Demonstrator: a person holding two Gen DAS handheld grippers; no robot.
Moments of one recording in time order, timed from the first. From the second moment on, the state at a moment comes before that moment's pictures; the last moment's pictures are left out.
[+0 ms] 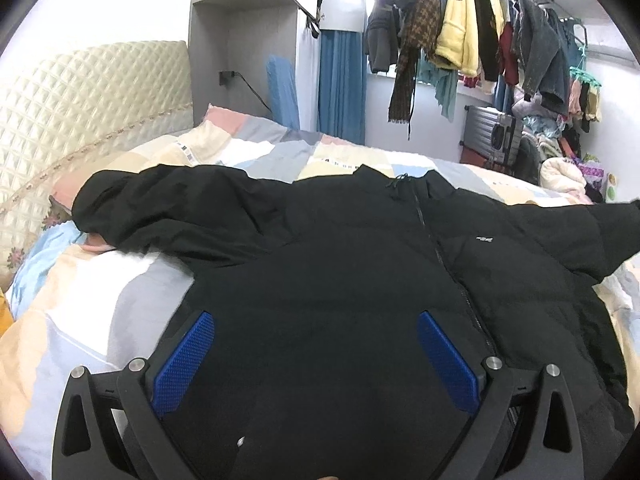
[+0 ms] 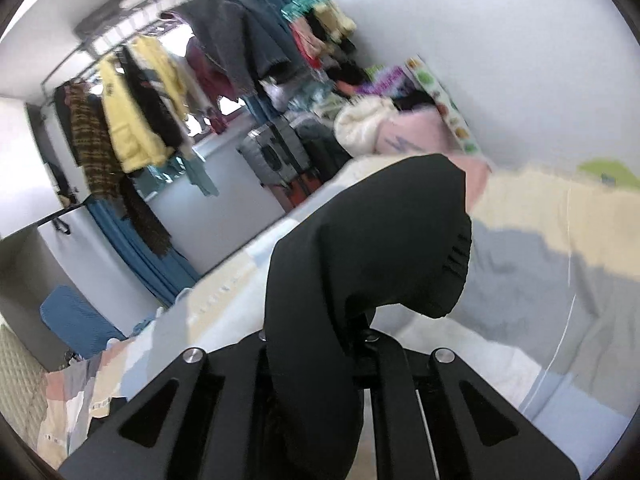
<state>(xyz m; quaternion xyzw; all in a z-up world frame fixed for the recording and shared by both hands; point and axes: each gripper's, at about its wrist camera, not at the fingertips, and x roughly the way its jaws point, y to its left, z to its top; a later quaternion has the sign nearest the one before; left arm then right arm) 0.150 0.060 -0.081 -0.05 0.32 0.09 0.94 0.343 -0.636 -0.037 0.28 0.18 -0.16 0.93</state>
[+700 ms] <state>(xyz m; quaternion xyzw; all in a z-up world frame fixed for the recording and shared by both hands) 0.092 0.104 -0.061 -0.07 0.27 0.06 0.96 0.311 -0.343 0.147 0.13 0.12 -0.02 0.98</state>
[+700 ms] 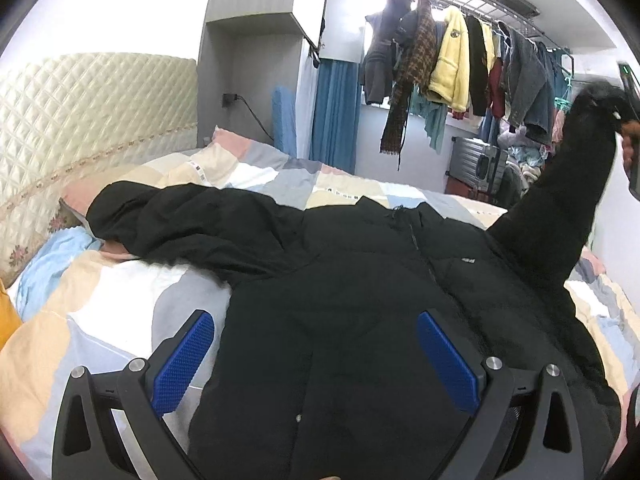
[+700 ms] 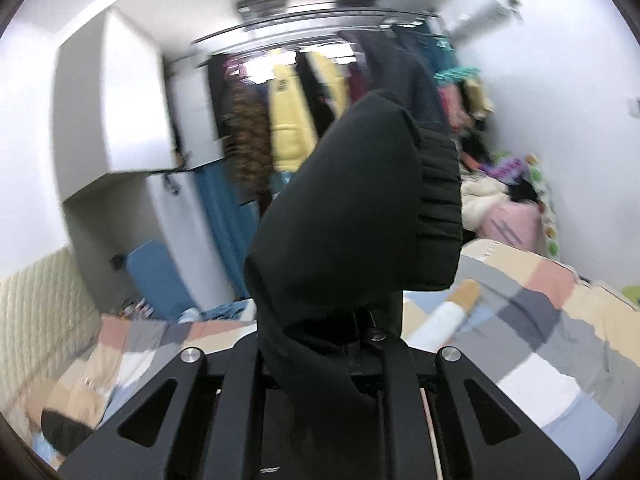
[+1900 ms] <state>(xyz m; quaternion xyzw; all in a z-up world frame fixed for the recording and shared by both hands) 0.113 0.142 -0.092 -0.12 0.29 0.07 0.95 0.318 -0.002 -0.145 -0.17 0.35 0.25 0.89</state>
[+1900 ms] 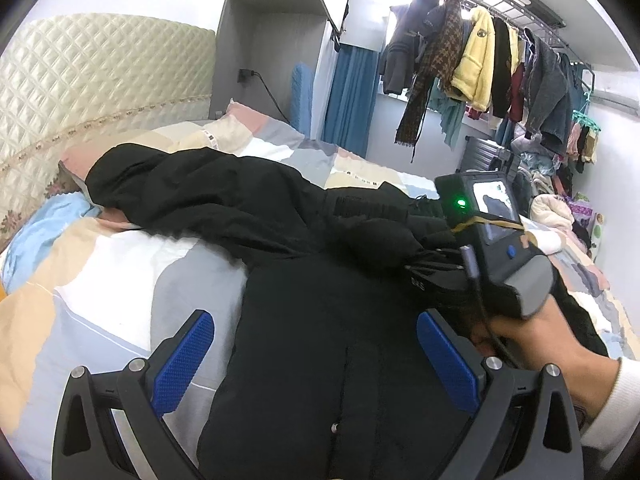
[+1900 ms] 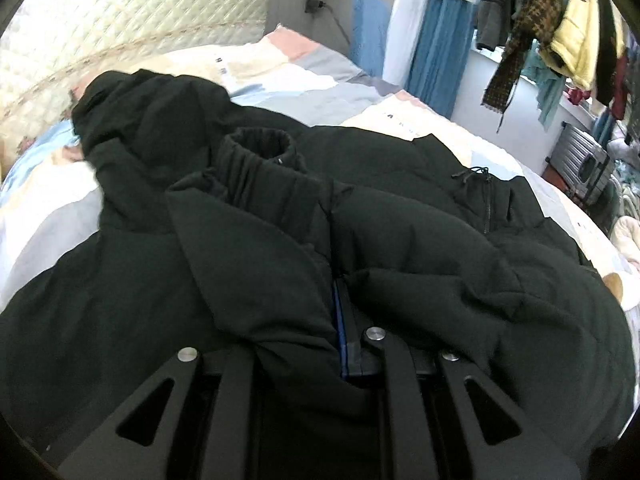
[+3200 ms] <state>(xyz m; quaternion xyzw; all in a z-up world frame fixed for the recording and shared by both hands) 0.250 0.123 -0.093 -0.21 0.32 -0.06 0.92 0.312 -0.288 -0.162 0.39 0.45 0.24 0.77</state>
